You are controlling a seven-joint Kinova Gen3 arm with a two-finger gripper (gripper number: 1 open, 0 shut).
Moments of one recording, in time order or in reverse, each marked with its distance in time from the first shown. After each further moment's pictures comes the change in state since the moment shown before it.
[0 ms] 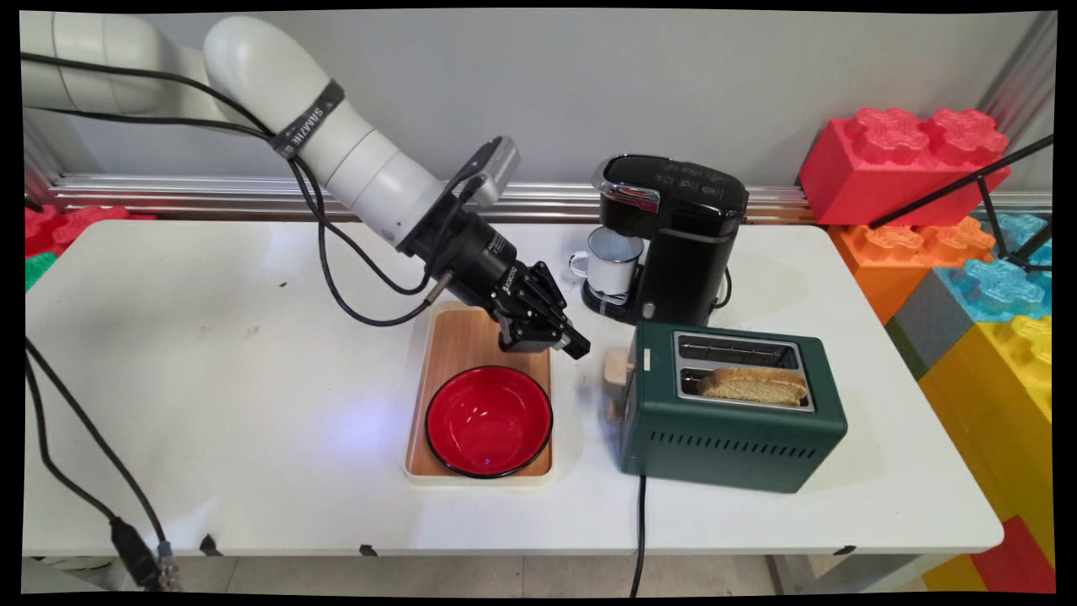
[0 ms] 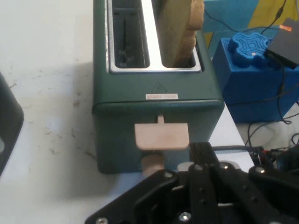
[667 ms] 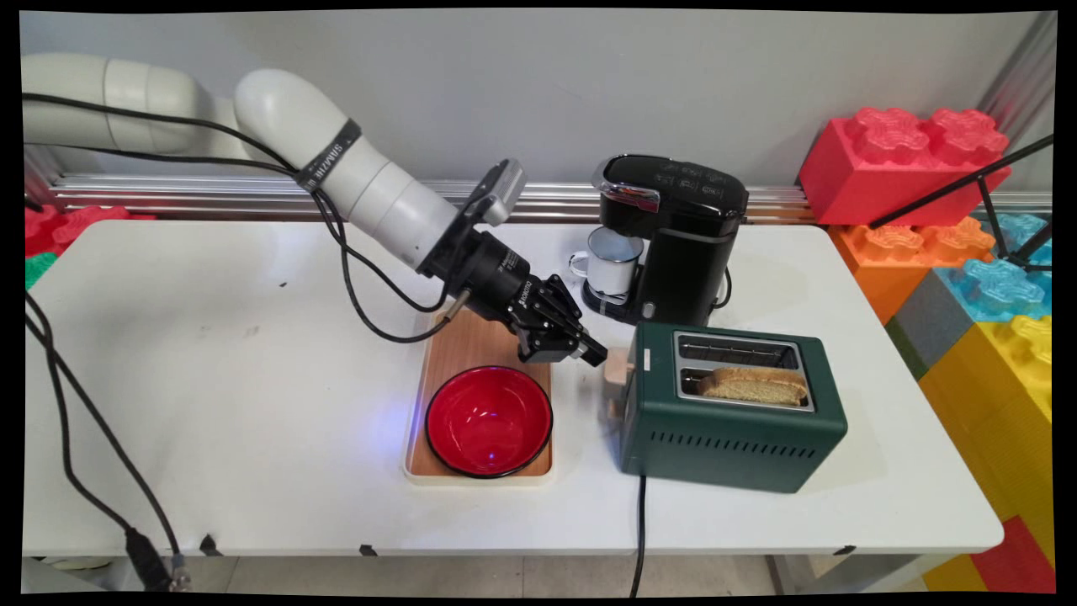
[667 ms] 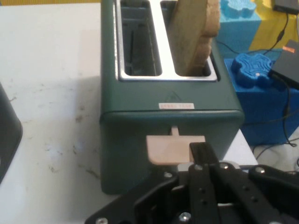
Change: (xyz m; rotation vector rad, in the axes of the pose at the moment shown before) arm -0.024 -0.013 0.028 -0.004 0.086 -0.010
